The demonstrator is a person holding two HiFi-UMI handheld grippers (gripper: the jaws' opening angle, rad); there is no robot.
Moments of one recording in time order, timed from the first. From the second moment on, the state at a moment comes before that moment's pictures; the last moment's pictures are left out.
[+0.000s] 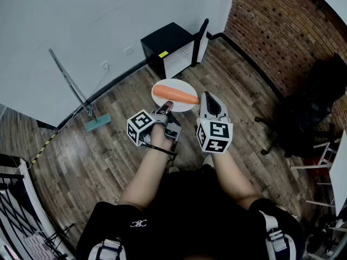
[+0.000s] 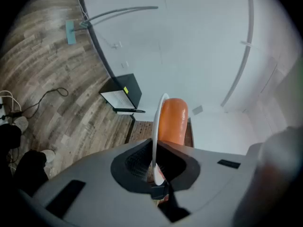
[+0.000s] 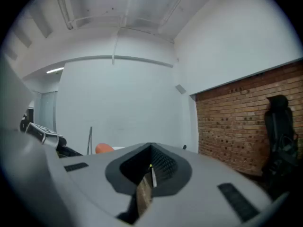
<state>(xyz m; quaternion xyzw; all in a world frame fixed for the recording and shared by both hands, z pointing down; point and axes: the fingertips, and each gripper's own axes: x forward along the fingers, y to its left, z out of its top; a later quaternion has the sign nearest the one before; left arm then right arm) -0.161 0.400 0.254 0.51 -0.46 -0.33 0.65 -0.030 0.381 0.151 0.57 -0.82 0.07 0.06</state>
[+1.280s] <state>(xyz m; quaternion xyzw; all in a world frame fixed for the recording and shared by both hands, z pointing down) -0.141 0.385 0.274 0.53 -0.43 -0.28 0.68 -0.022 0.382 0.179 0.58 -0.80 0.10 0.08</state>
